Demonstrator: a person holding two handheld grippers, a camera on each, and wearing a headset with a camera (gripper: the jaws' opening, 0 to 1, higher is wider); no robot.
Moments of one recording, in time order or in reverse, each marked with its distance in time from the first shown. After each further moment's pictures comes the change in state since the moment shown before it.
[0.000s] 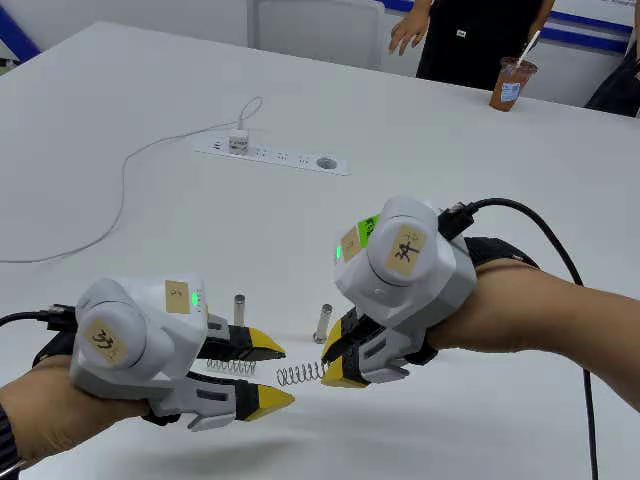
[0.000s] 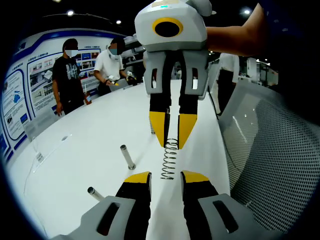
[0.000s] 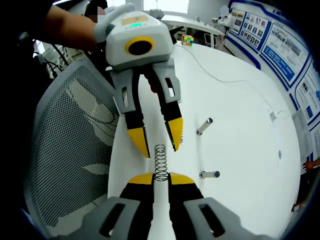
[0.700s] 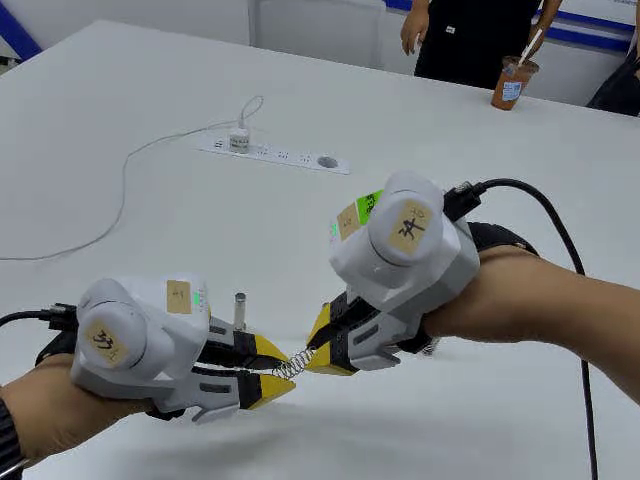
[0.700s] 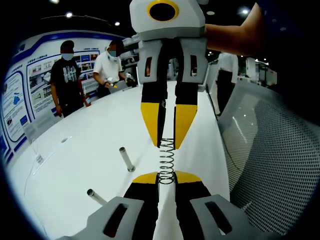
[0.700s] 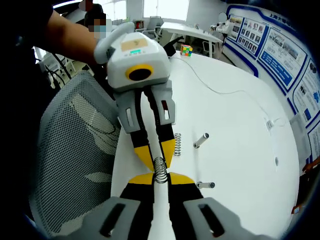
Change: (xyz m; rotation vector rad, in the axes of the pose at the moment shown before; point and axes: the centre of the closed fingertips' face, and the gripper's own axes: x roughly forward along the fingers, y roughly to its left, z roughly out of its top) left arm 0.001 -0.002 0.002 0.008 -0.010 -0.001; right arm -0.011 0.000 0.025 -0.003 -0.077 -0.016
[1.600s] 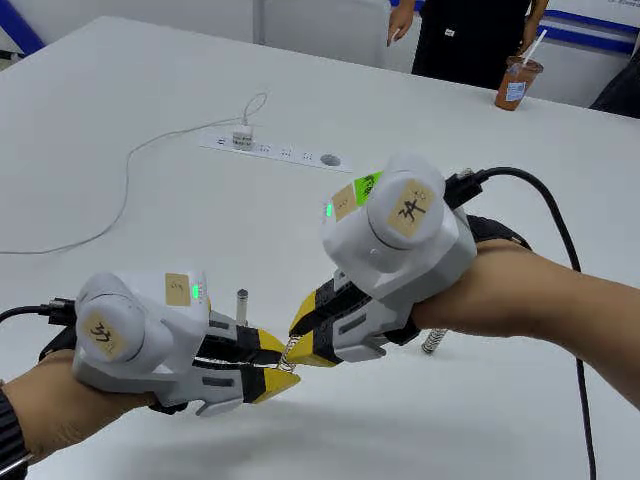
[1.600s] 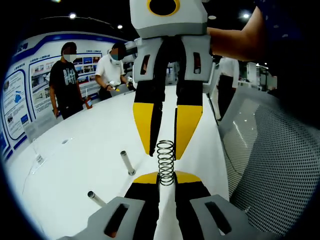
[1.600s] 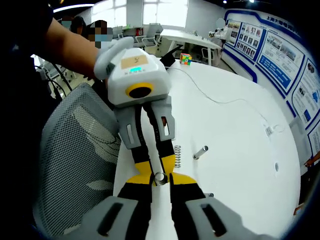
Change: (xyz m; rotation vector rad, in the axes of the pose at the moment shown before) left arm 0.000 0.001 0.006 -0.016 -0.041 0.005; right arm 0.001 0.000 0.020 0.008 -0.062 0.002
